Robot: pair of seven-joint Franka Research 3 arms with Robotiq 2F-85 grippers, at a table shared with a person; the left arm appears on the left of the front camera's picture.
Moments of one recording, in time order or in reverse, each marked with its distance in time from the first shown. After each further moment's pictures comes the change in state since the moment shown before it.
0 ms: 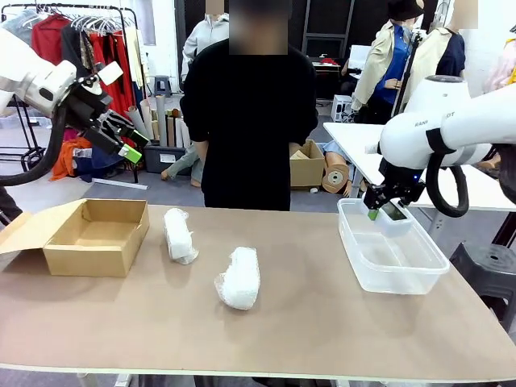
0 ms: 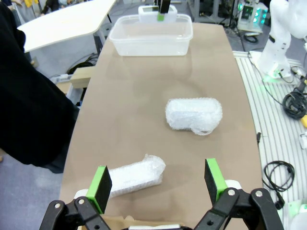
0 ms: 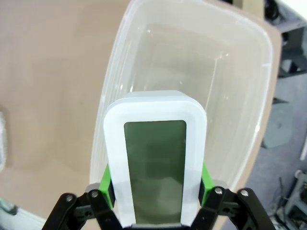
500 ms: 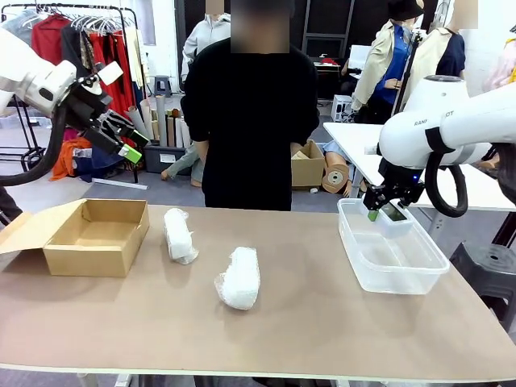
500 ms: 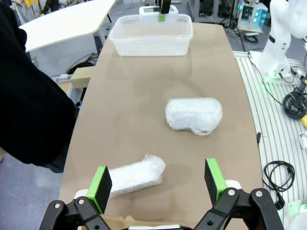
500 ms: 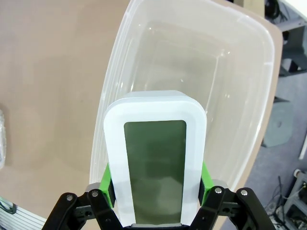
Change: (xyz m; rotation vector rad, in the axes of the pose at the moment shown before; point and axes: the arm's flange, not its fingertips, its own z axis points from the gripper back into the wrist) left arm 0.000 0.000 0.000 0.000 0.000 0.000; right arm -0.001 0.001 -0.005 -0.003 0.008 0.008
